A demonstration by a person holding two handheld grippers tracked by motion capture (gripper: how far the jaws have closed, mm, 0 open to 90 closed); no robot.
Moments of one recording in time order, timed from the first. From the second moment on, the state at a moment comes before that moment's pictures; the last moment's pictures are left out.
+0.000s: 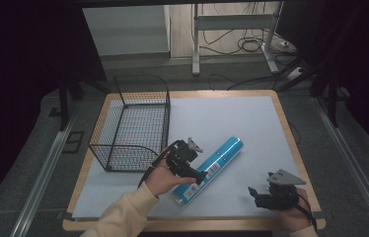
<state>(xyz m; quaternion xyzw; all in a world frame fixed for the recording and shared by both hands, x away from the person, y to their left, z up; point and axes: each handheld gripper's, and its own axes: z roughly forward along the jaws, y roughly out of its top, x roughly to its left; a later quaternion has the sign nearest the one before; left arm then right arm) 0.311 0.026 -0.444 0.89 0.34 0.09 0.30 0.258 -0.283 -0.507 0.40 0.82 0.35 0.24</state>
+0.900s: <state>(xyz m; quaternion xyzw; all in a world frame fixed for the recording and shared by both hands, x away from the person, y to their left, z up) 0.333 -0.017 -0.463 0.90 0.34 0.07 0.26 0.257 -0.282 -0.505 0.39 0.81 0.35 0.24</state>
